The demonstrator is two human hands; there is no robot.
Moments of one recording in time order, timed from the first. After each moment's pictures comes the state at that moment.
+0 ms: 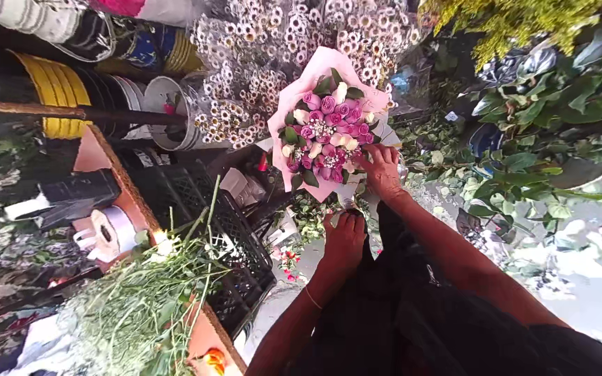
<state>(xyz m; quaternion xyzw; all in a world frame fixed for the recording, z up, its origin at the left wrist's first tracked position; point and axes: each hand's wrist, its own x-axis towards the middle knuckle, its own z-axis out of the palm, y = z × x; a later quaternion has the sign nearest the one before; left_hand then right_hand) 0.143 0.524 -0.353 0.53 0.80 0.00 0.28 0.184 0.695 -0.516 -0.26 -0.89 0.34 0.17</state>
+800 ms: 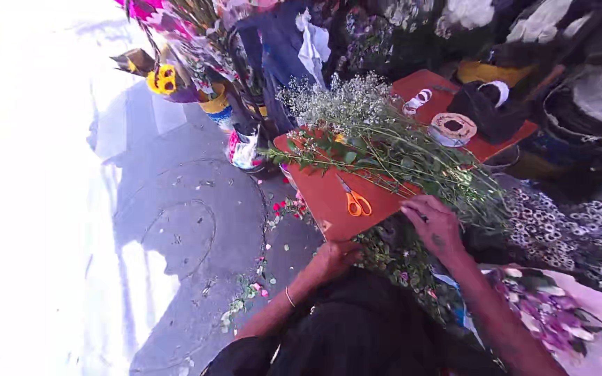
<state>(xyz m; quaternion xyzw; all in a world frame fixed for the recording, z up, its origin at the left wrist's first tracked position) 0.271 0.155 -0.199 0.01 0.90 0.44 -0.04 0.065 0.355 -0.177 0.41 -0.82 0.40 0.05</state>
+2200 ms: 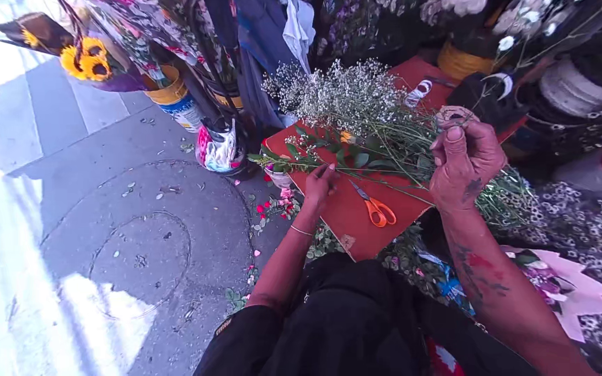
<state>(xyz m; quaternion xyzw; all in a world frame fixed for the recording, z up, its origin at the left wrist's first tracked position) 0.133 -0.015 -0.212 -0.28 0.53 0.79 -0.11 0.042 0.189 -0.091 0.36 -0.59 0.70 0.19</state>
